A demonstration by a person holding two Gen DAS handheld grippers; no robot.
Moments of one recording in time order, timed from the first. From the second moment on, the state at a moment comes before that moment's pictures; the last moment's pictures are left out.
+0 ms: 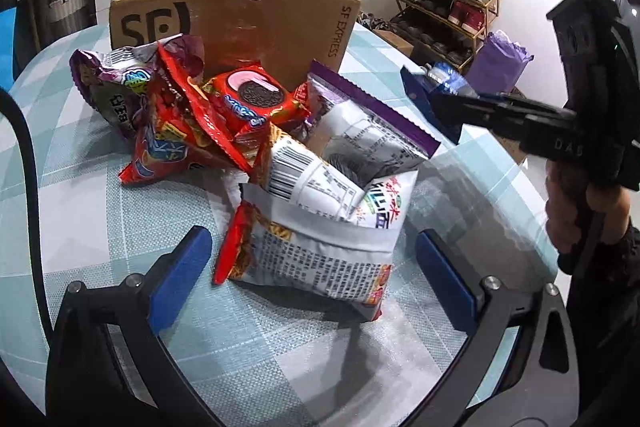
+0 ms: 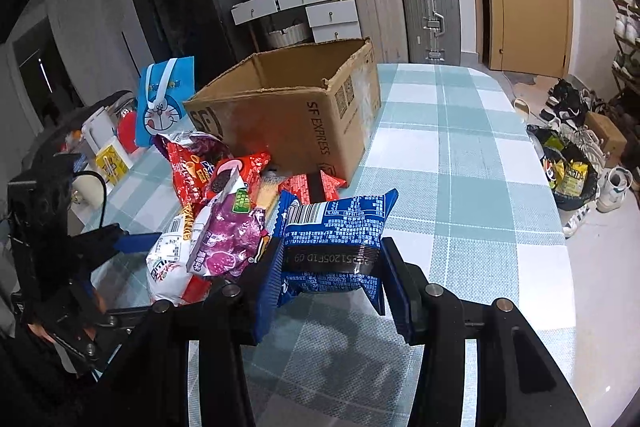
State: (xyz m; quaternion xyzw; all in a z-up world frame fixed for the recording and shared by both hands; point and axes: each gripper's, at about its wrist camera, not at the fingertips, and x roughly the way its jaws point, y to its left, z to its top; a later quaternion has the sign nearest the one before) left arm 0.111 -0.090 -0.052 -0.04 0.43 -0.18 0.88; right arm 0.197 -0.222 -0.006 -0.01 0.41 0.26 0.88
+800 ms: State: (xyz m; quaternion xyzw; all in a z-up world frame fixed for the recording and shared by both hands) left arm 0.103 -0.107 -0.046 -0.04 0.41 -0.22 0.88; right arm 0.195 -0.226 -0.002 0.00 0.40 0.25 0.88
